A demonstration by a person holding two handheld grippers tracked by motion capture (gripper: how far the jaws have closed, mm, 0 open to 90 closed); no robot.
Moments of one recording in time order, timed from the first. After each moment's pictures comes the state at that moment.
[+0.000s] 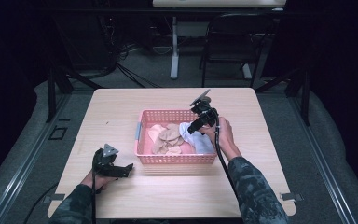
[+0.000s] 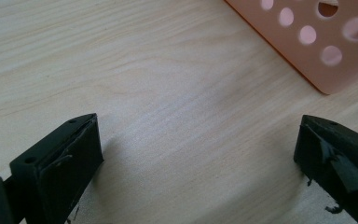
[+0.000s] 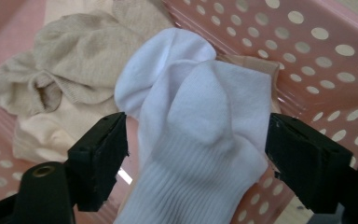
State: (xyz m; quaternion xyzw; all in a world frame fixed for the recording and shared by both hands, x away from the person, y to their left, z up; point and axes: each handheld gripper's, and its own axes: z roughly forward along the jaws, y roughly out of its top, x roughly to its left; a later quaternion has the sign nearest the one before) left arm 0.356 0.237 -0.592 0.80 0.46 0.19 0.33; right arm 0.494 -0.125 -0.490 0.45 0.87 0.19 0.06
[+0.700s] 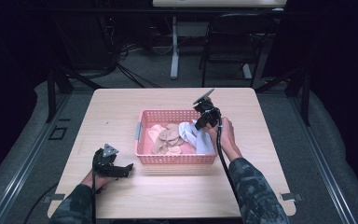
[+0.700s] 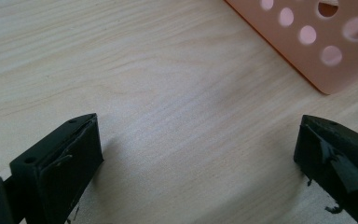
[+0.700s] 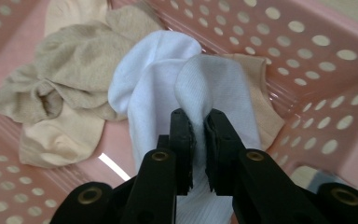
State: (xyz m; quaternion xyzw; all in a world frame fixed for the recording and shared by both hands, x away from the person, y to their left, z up) left arm 0.356 0.237 -0.592 0.80 0.46 0.19 0.33; right arm 0.490 -0.136 -0.483 0.47 0.85 0.21 0.06
